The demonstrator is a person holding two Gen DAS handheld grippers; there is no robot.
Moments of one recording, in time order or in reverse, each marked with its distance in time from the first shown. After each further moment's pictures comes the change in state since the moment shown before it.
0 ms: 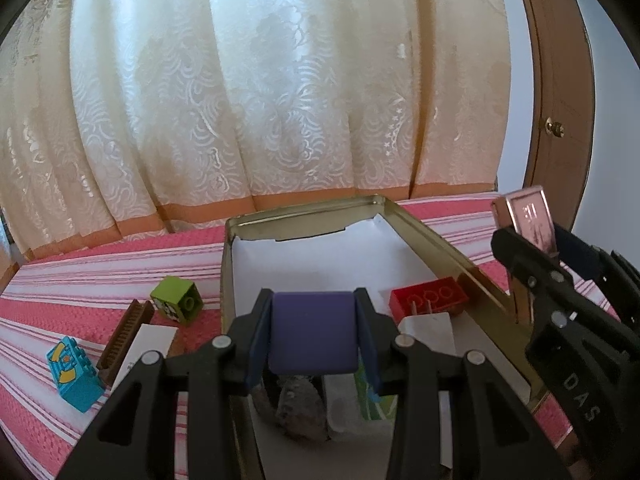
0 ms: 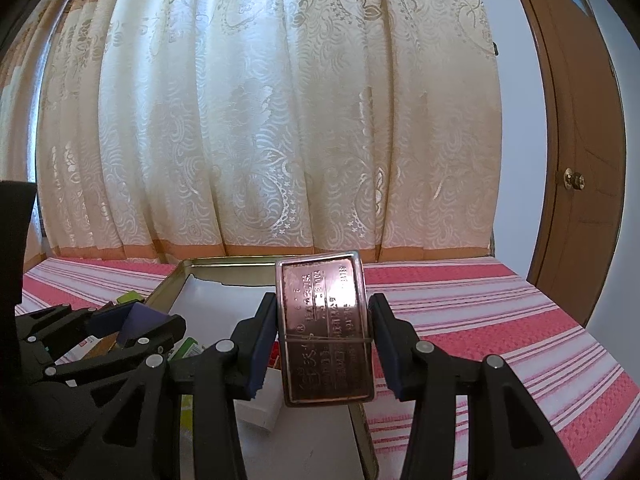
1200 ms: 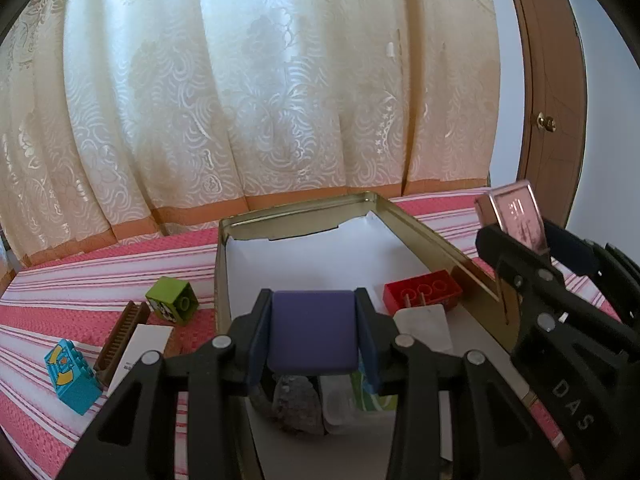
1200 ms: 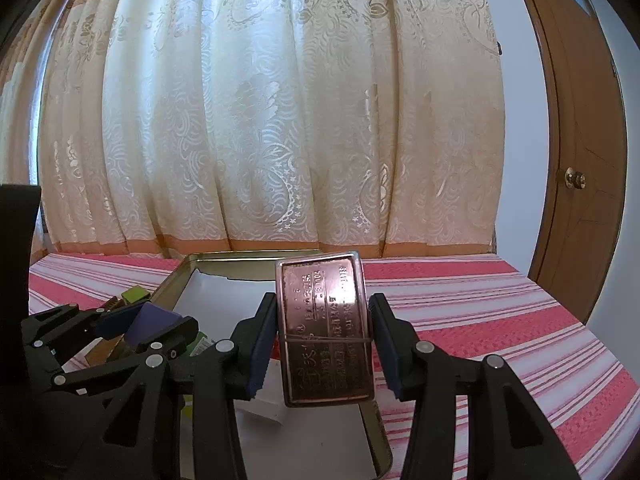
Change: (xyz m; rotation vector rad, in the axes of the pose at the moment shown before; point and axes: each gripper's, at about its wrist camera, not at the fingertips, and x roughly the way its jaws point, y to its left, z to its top) left arm -0.002 -0.004 -0.004 0.026 -0.013 -0.017; right arm -0.002 0.009 -0.001 -0.006 0.016 0.004
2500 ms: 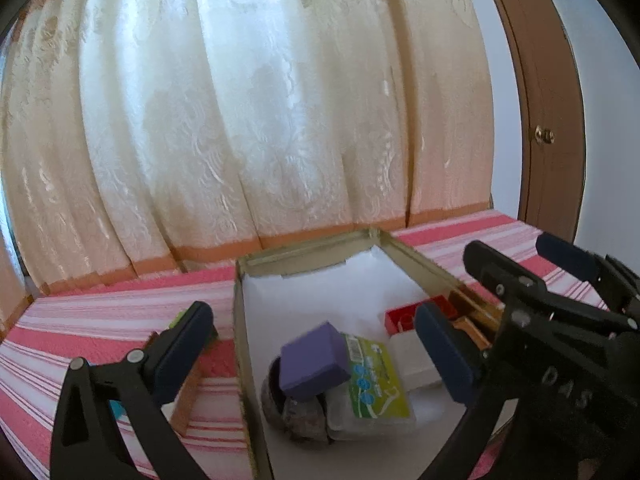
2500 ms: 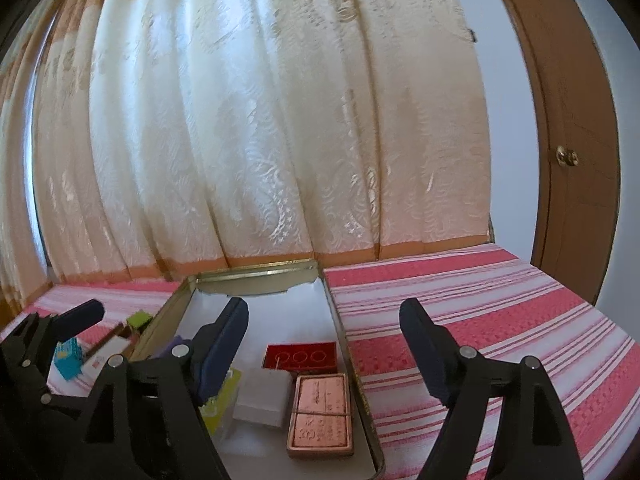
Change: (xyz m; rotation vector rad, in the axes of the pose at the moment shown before) left arm -0.029 -0.008 0.000 0.046 -0.162 0.060; right arm -0.004 -0.020 -0.002 0.129 -0.049 0.009
